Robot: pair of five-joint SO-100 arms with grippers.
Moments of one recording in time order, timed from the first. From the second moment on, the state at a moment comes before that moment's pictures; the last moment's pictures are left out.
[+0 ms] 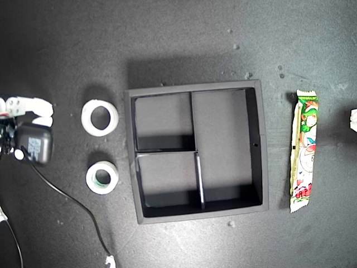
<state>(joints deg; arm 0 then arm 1) -8.1 191.1 176.1 78.0 -78.0 6.4 191.6 178.3 76.7 85.8</state>
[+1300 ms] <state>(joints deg) -6.2 191.1 176.1 78.0 -78.8 9.8 191.5 178.3 76.7 85.8</state>
